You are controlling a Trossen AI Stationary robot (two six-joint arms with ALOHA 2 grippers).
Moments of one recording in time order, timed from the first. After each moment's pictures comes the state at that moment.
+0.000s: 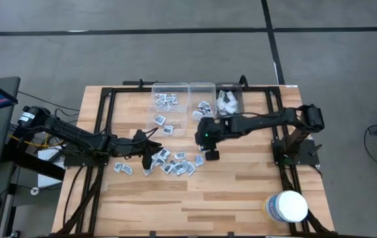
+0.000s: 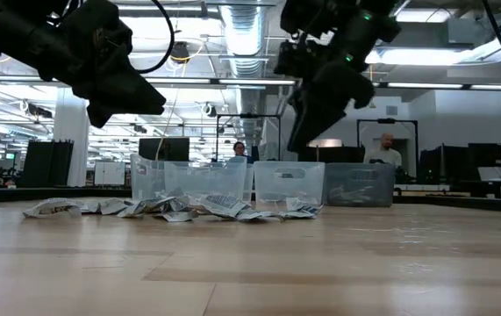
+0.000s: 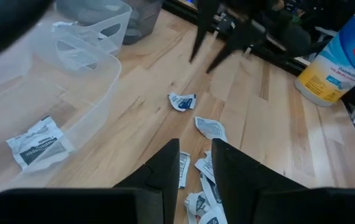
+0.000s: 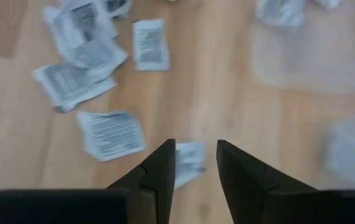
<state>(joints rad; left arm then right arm) -0.29 0.88 0.32 0.32 -0.45 -0.51 -0.01 1.69 1.13 -0.47 0.07 -0.19</state>
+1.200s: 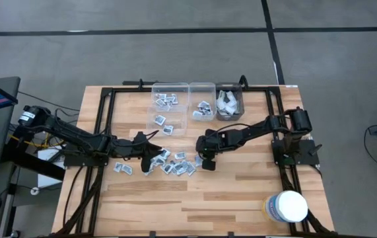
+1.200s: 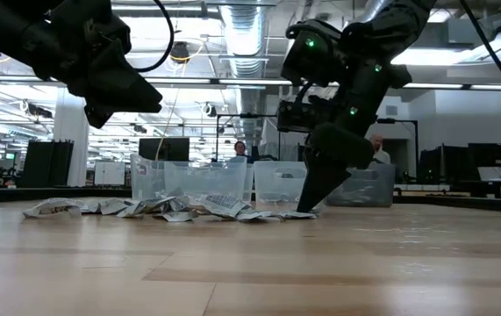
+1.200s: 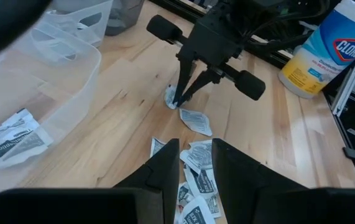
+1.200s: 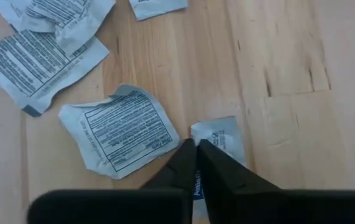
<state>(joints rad) -0.31 0.88 0.32 0.32 -0.41 -0.52 0.07 1.87 0.97 -0.24 0.10 0.13</state>
